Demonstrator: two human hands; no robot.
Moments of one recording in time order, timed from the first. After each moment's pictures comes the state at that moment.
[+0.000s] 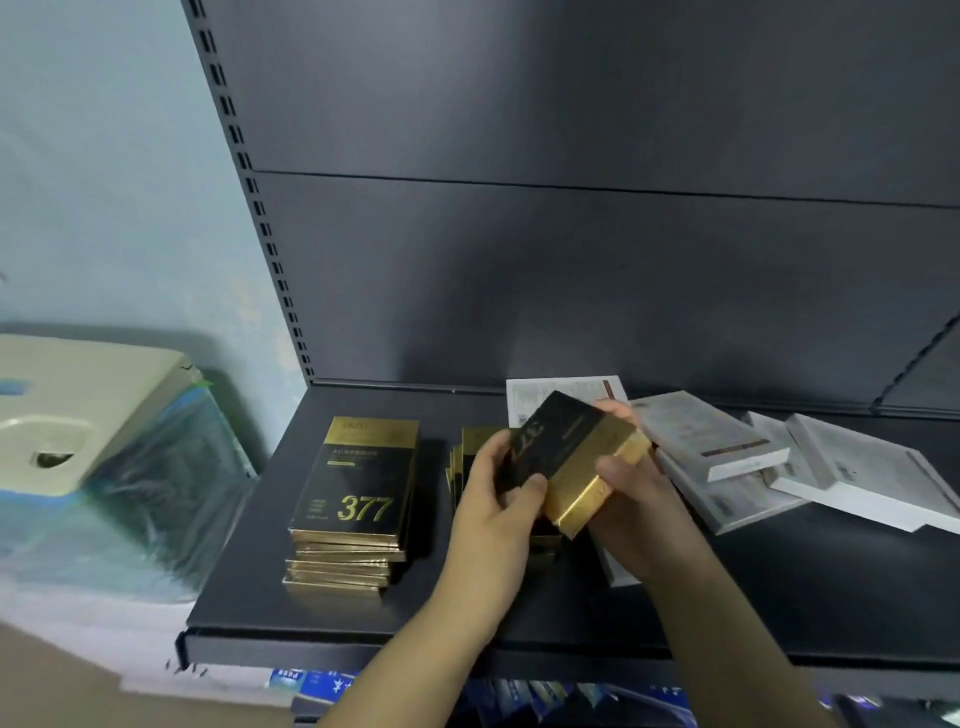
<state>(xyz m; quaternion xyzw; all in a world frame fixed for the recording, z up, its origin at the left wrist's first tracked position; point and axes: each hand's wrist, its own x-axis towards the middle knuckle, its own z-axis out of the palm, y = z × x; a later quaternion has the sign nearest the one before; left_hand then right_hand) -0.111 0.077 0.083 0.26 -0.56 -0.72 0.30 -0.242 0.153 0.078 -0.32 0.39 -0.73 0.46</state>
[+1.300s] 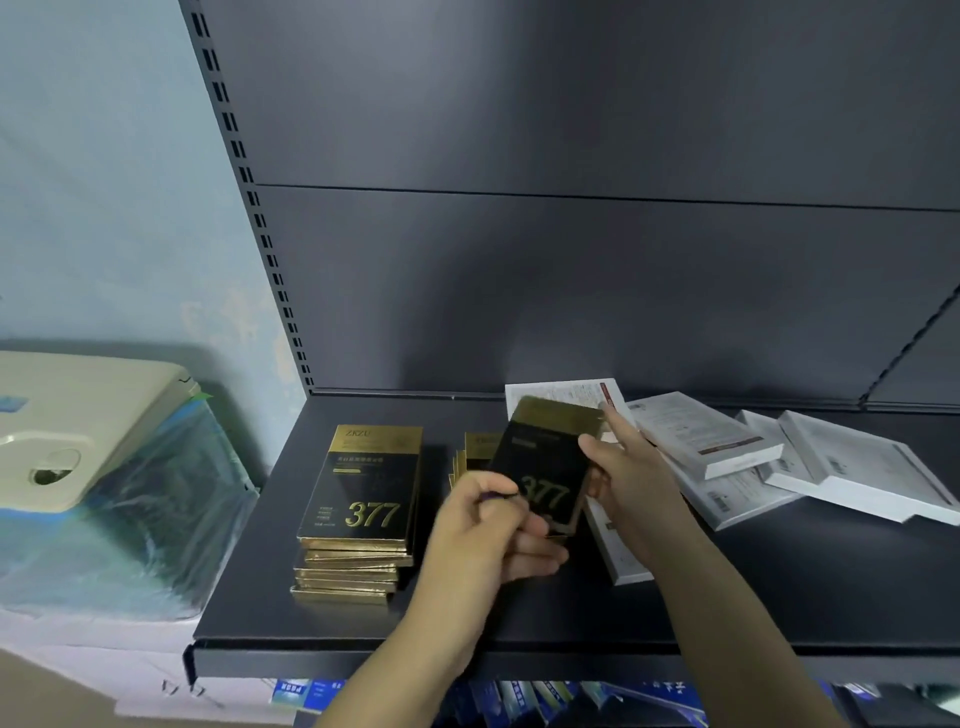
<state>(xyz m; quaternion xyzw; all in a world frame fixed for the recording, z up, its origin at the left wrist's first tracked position) -0.080 0.075 0.100 0.27 -0.46 -0.81 0.25 -0.254 0.131 0.067 -0.16 0.65 -0.67 0.33</state>
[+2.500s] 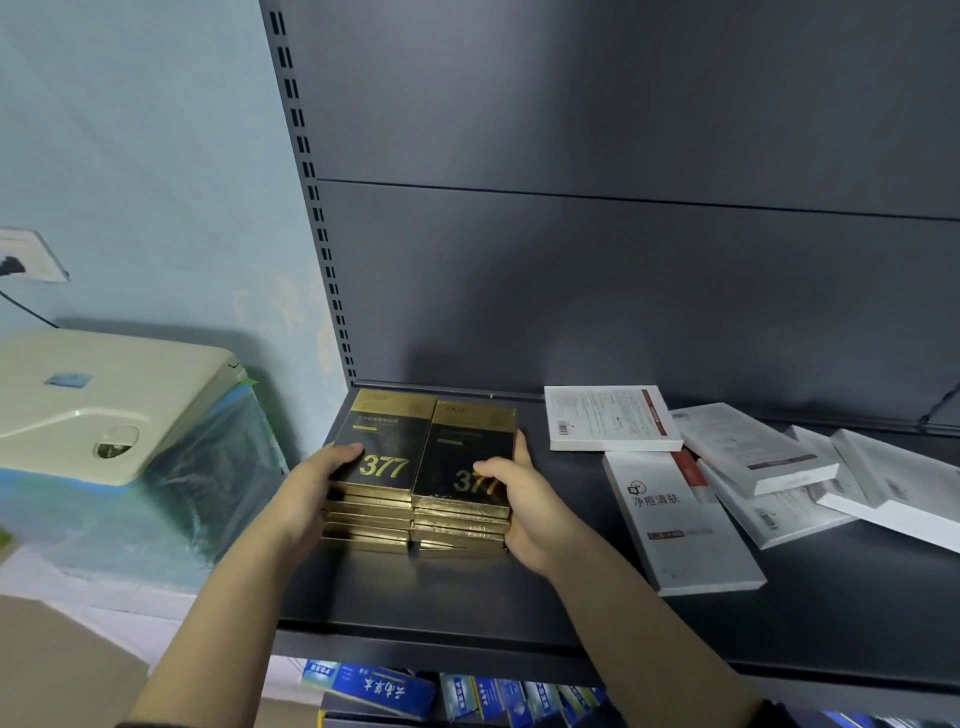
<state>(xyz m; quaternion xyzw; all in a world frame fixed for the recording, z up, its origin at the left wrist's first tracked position) 0.003 -0.085 0.067 0.48 -0.50 -0.68 0.24 -0.174 0.034 0.034 -0.13 0.57 -0.61 0.53</state>
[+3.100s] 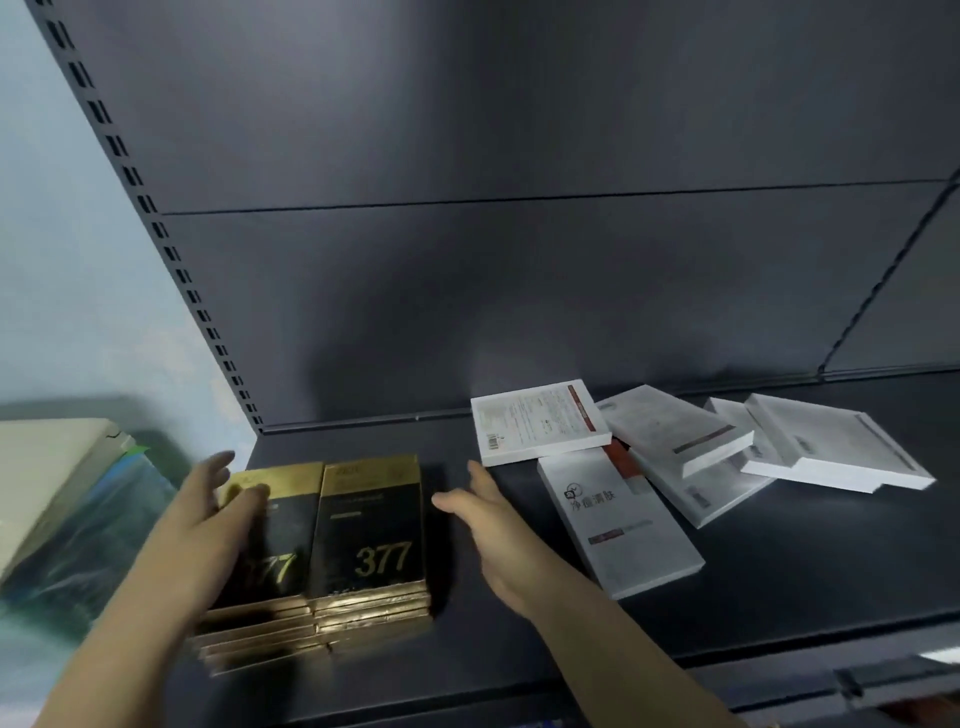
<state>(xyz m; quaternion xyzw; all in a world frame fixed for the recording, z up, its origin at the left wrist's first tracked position) -0.017 -0.072 0.112 0.48 -0.73 -0.42 0.24 -0.193 0.068 0.045 -0.15 0.61 -0.60 0.49</state>
